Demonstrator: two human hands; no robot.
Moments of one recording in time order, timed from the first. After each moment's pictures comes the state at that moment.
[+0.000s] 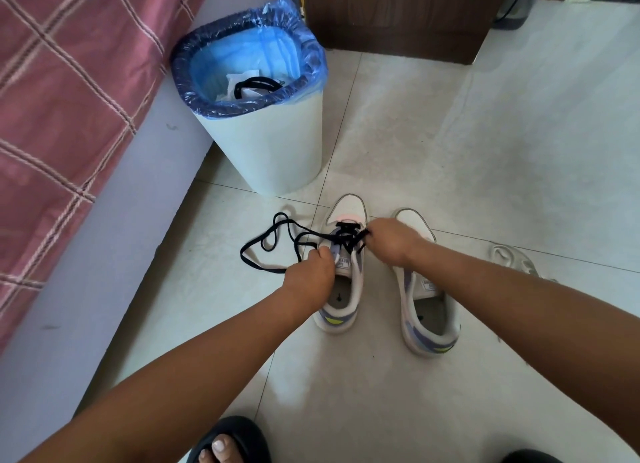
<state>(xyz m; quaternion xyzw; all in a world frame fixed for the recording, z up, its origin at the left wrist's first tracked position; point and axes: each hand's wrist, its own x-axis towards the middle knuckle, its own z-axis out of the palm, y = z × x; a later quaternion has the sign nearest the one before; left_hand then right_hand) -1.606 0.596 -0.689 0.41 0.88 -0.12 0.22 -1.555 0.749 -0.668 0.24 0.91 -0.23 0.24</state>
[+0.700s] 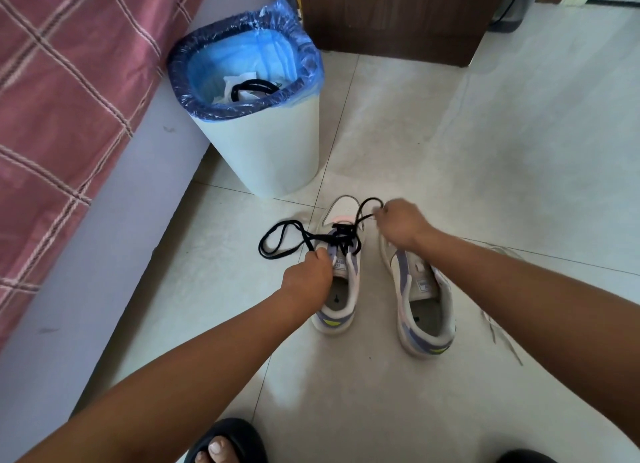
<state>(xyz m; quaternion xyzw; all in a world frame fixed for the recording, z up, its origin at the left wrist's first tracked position) -1.605 0.599 -0.692 0.39 0.88 -0.11 0.23 -1.558 0.765 -0.654 0.41 0.83 -0.36 0.14</state>
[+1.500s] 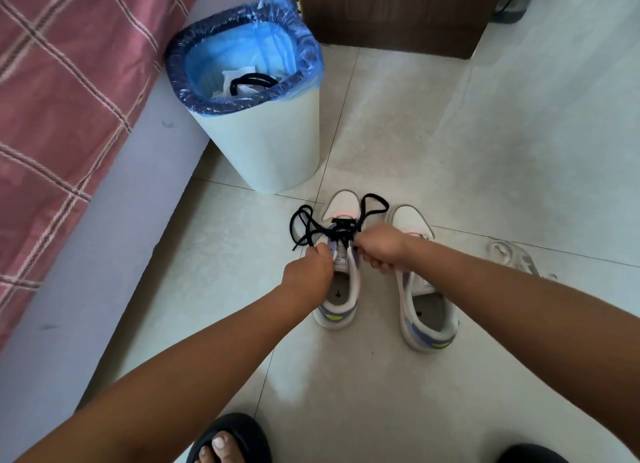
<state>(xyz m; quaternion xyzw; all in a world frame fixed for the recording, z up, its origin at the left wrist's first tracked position) -1.606 0.598 -0.693 0.39 0.89 -0.11 0.23 -1.554 0.733 -0.668 0.41 0.68 -0.55 0.27</state>
